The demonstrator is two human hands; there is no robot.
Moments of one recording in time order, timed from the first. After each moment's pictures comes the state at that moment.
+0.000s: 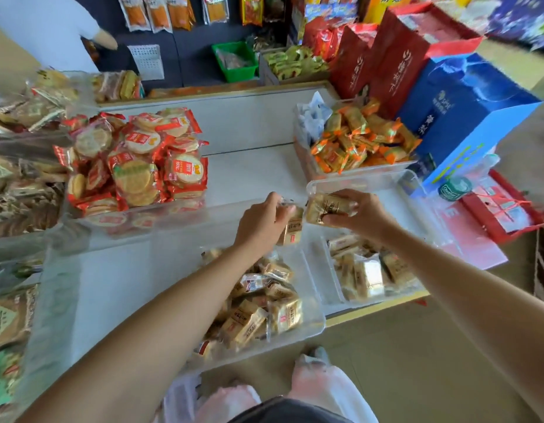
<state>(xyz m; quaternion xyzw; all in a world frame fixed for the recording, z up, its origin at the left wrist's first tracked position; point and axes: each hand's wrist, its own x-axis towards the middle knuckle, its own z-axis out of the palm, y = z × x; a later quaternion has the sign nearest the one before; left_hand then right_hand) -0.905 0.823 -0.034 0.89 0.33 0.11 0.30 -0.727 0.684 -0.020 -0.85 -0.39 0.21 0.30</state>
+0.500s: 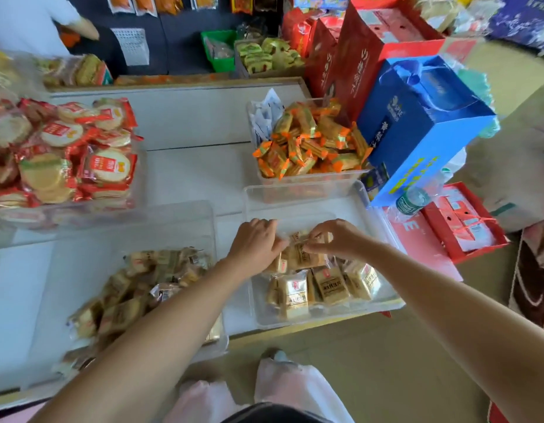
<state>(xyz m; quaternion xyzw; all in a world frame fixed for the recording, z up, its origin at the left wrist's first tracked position) -0.777 0.735 -0.085 0.96 0.24 -0.01 0.16 -0.601 0.609 -0.053 -0.82 -0.48 0.30 0.06</state>
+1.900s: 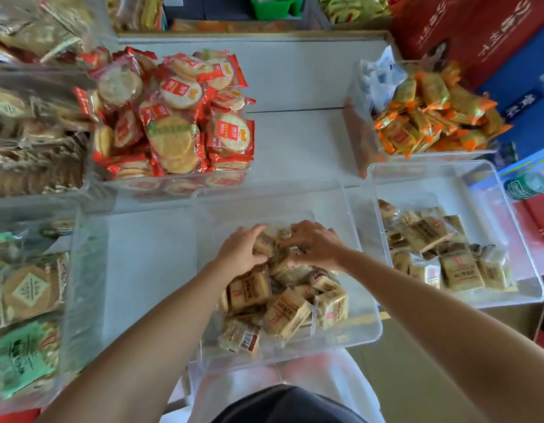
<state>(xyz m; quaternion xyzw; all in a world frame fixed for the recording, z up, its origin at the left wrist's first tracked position) -1.014 0.894 -0.154 0.85 0.35 -0.13 0.37 -0.841 0.775 -0.128 -0.76 -0.56 0.34 0.04</state>
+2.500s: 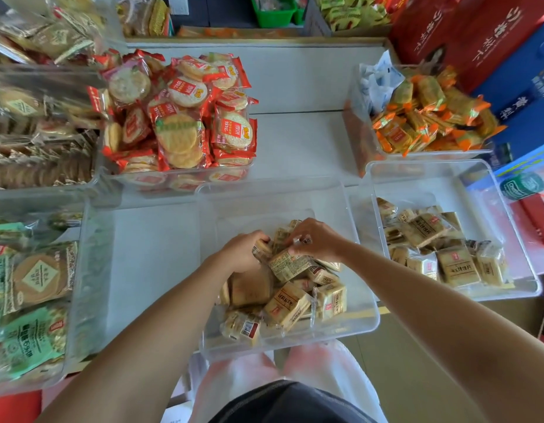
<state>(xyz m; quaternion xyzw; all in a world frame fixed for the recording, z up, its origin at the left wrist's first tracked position) -1.022 0.889 -0.143 0.79 0.36 -0.22 0.44 -0.849 0.778 -0.113 -0.75 -0.50 0.41 0.13</state>
